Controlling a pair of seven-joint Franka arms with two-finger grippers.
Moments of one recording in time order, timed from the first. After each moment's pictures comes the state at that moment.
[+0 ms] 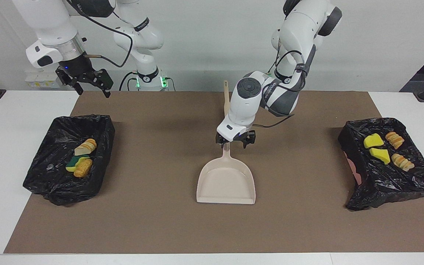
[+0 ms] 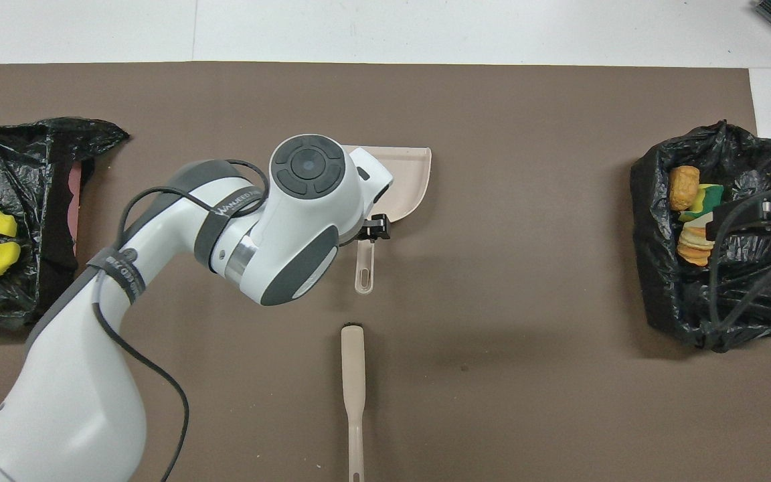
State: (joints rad) left arm -0.19 0.42 -0.46 -1.60 0.18 1.96 -0.62; right arm -0.11 -0.03 0.07 -1.57 0.00 1.51 0.11
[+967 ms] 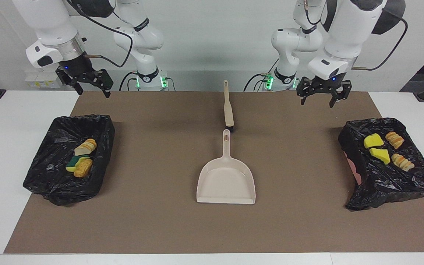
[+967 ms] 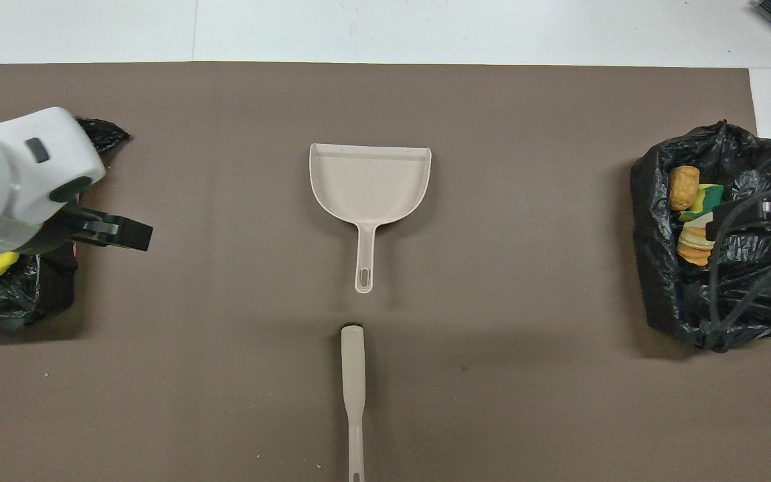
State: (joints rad) left arm -0.18 -0.07 -0.04 -1.65 0.06 1.61 0.02; right arm -0.11 -0.03 0.07 -1.57 0.00 1.51 0.11
